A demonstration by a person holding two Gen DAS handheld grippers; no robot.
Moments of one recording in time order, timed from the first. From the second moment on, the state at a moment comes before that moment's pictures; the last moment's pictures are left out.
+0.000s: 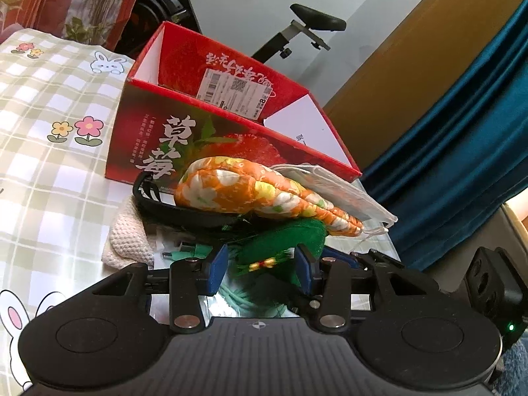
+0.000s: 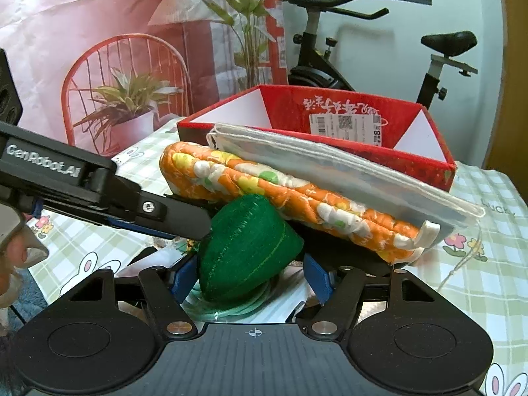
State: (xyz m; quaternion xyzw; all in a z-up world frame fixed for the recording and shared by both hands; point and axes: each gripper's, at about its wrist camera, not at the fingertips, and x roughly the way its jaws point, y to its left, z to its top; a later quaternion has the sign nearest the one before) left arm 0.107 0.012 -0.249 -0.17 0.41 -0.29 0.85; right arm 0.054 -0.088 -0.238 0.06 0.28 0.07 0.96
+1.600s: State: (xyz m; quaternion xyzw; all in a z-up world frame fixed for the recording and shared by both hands) left arm 0.131 -0.014 -0.101 -0.13 0.27 -0.35 0.89; right arm 0.074 -0.114 -0.074 0.02 0.12 0.10 0.99
